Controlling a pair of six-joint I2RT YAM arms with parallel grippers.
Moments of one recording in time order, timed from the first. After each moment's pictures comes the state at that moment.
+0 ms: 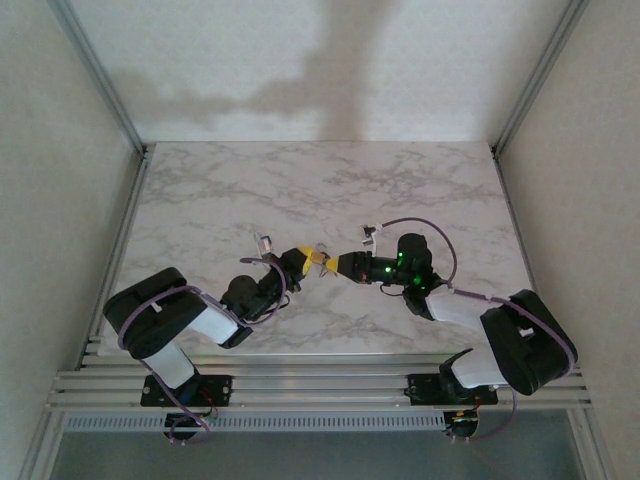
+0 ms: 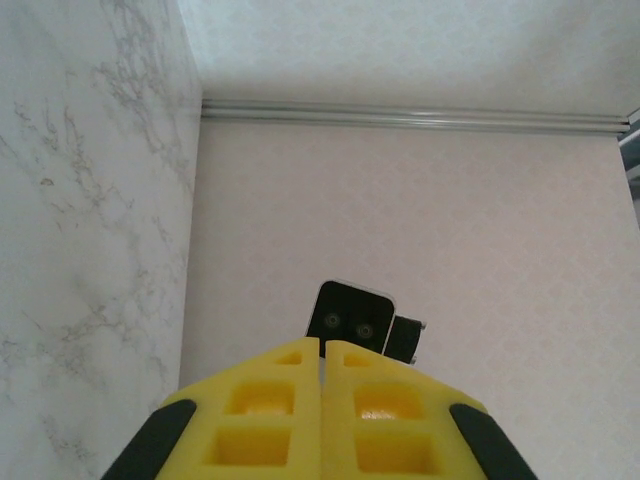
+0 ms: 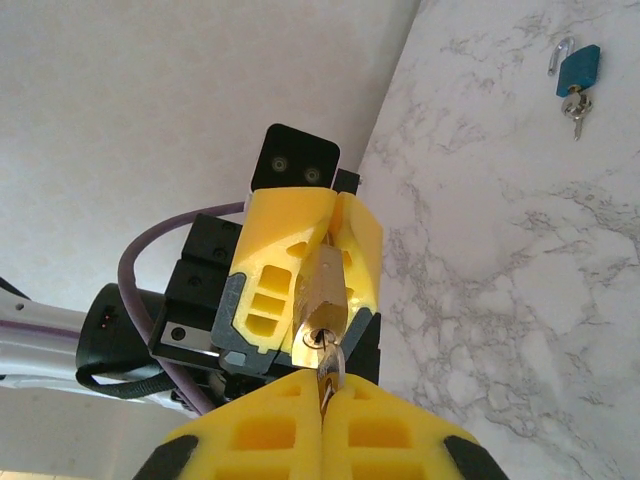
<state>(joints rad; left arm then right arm) -0.78 1.65 0.29 1.48 -0.05 -1.61 0.55 1.36 0.44 0.76 -0.85 1.03</state>
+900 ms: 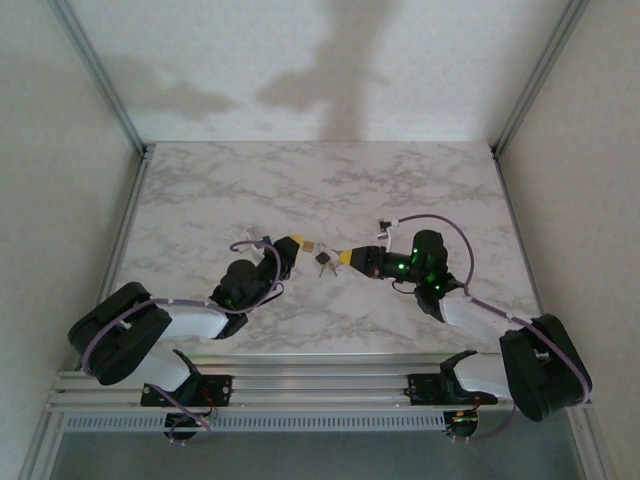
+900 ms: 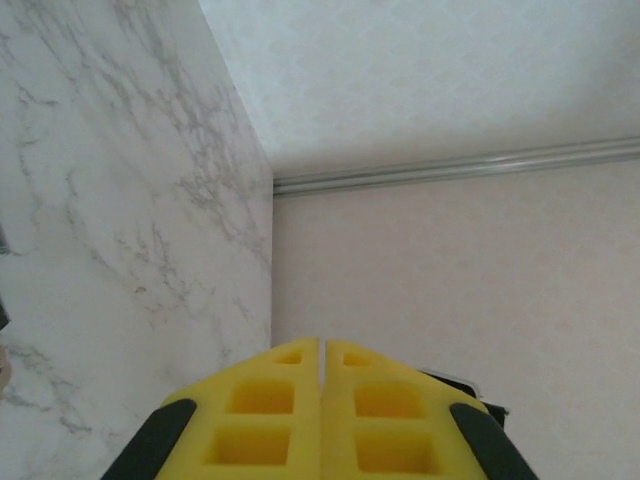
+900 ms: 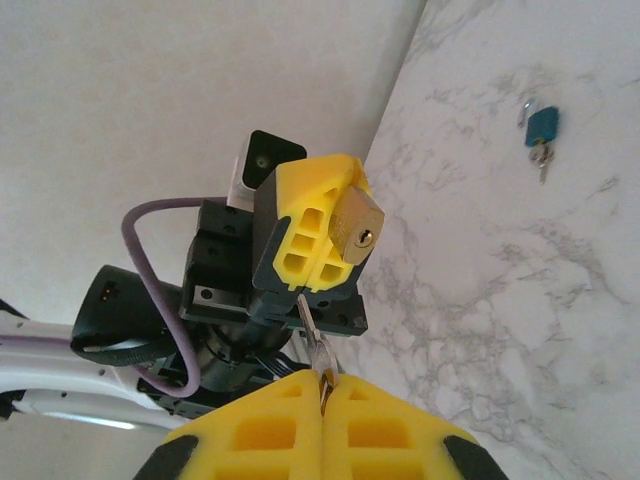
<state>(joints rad) -0.71 1.45 0.39 1.05 -0.11 -1.41 0.45 1.20 0.44 0.59 -0.84 0.98</state>
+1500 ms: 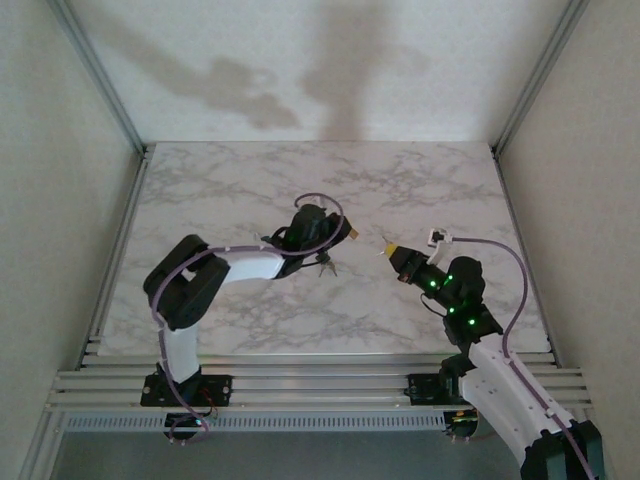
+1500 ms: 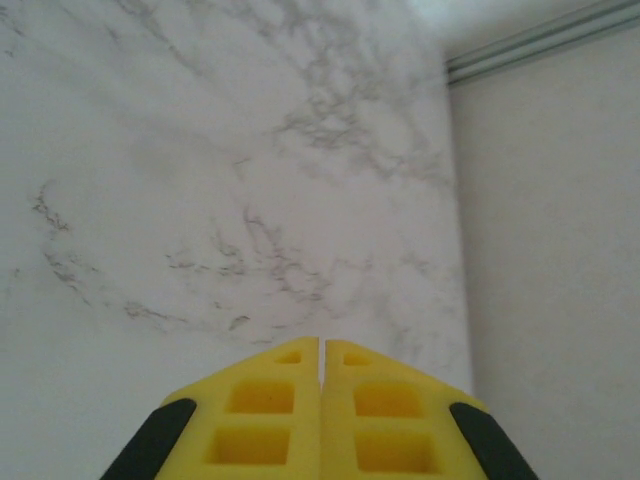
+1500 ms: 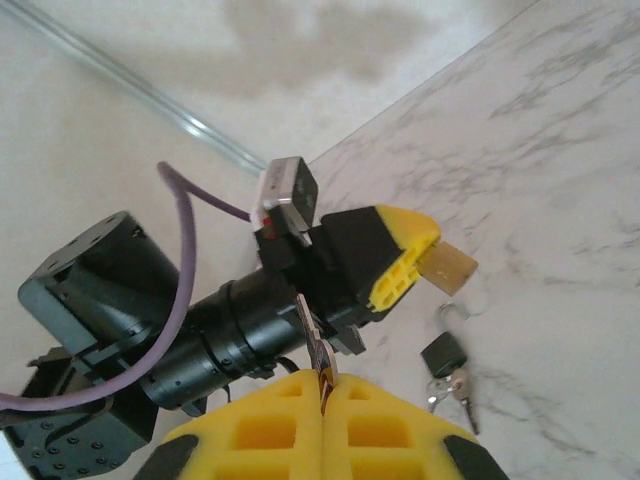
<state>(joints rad) -0.72 1.94 1.12 0.37 0.04 -1.09 0.33 0.67 0.31 0.22 -0.40 0.83</state>
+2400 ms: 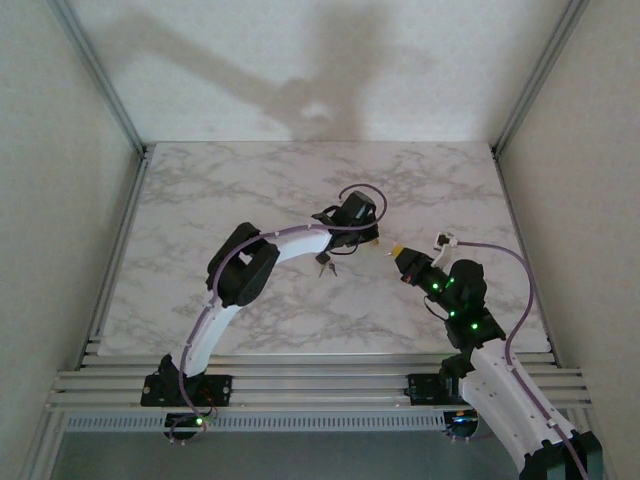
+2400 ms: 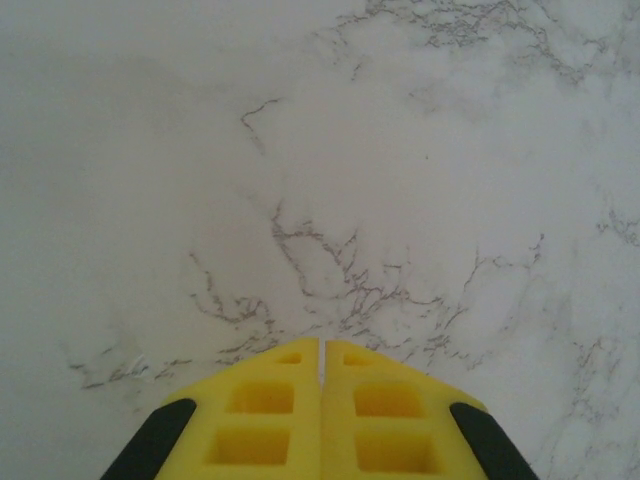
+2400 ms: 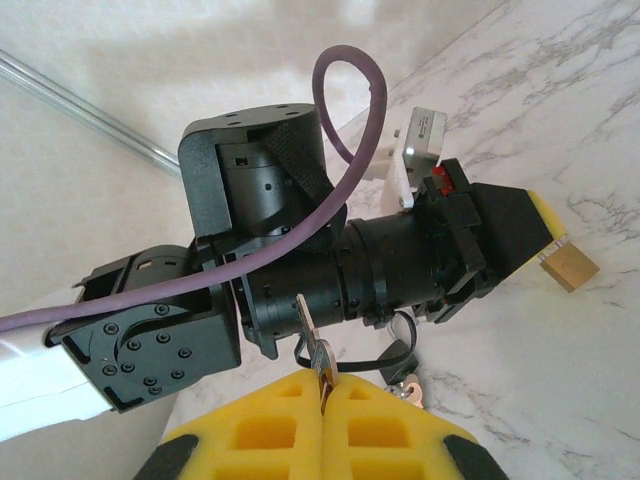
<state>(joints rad) -0.77 2.37 1.77 -0.17 0.05 -0.93 0.32 0.62 0.30 0.13 -0.32 0.82</state>
